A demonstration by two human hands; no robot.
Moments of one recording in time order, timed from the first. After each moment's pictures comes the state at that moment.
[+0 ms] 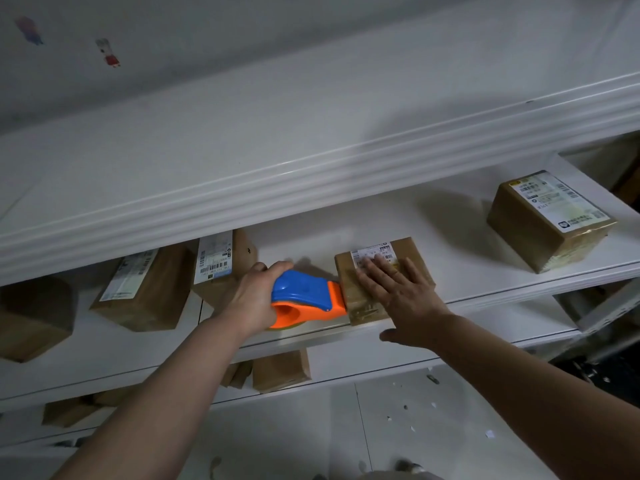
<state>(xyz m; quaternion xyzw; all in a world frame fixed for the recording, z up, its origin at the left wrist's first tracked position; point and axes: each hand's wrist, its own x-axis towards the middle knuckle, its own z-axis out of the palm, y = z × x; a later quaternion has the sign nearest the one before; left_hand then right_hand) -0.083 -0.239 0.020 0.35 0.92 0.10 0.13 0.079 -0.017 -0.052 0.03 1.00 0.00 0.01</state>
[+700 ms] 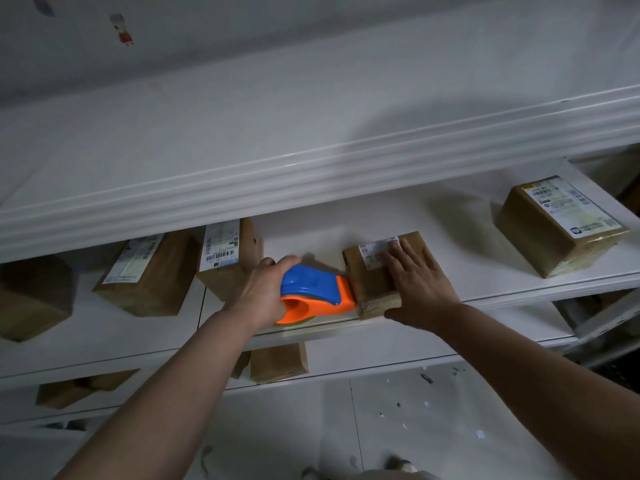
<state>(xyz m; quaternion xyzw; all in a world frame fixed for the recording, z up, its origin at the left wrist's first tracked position) -0.078 -0.243 0.013 0.34 0.92 0.14 0.14 0.072 -0.015 -0.035 0.11 0.99 -0.05 0.01</state>
